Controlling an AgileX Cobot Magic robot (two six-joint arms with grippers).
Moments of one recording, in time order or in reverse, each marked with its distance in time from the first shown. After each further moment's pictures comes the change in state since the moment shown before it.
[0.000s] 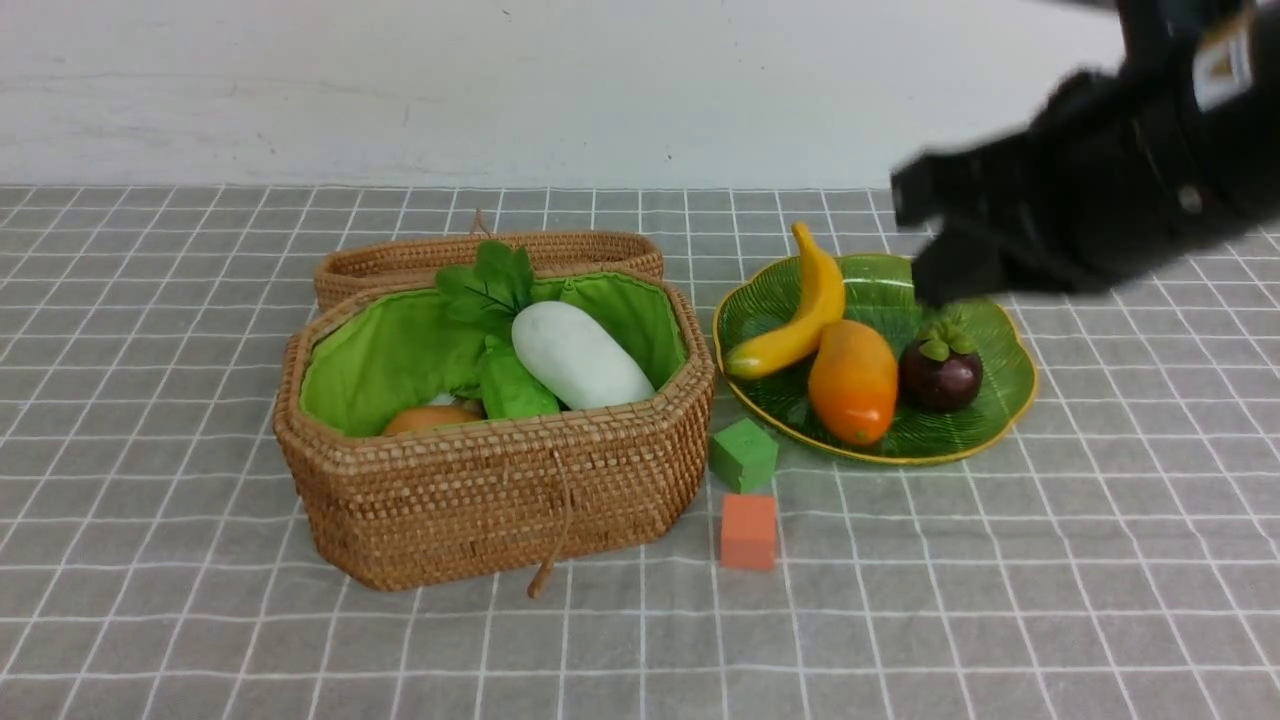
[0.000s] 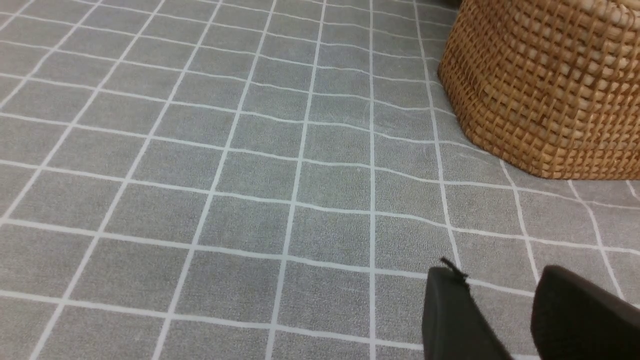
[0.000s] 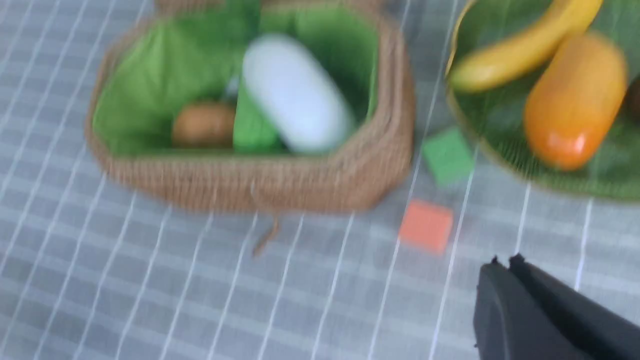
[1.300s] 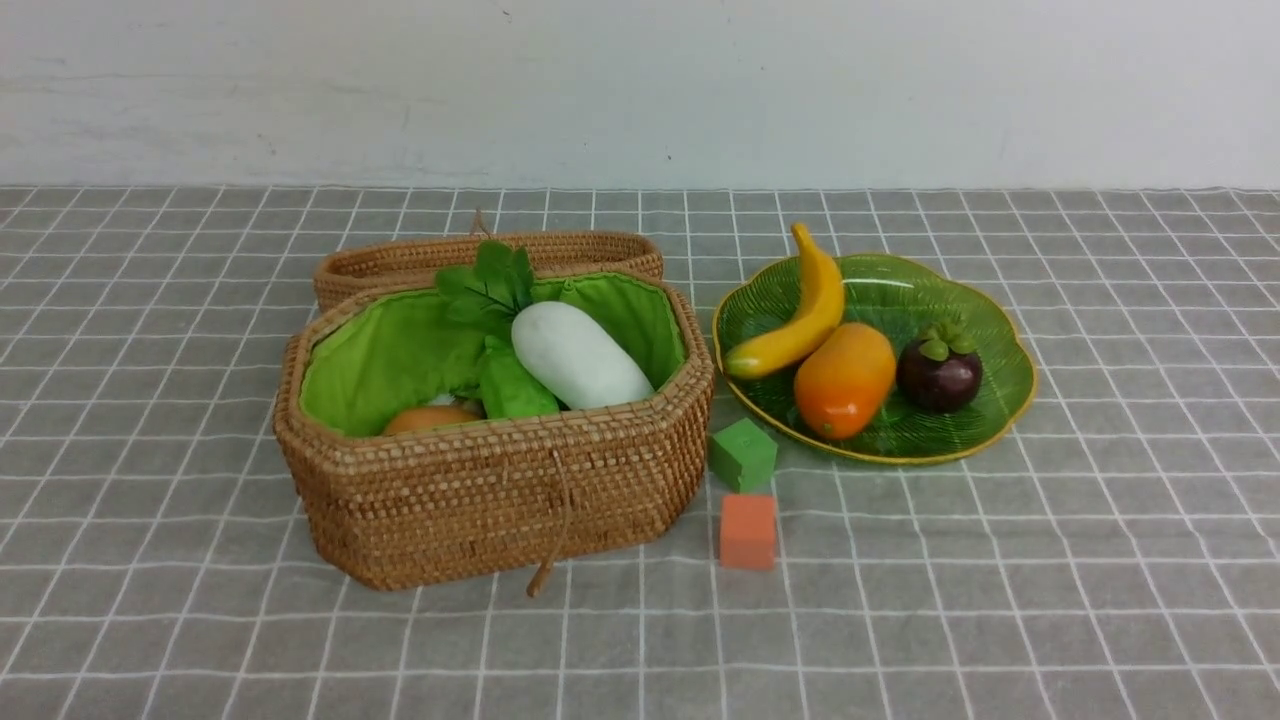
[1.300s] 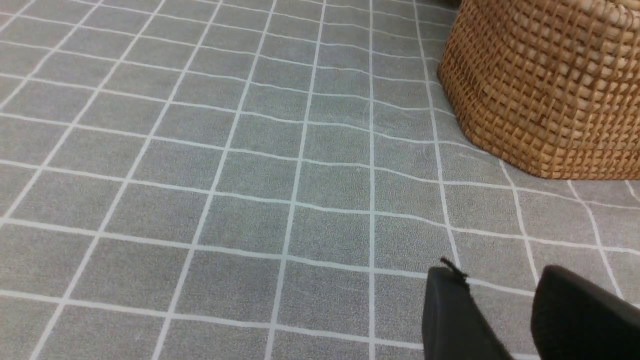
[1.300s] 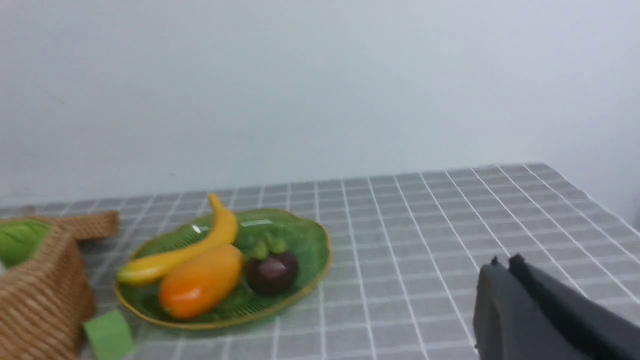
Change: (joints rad) right arm -0.605 -1.328 1.141 -0.103 -0.607 -0.236; left arm 0.000 0.000 0.000 0.000 0.000 0.000
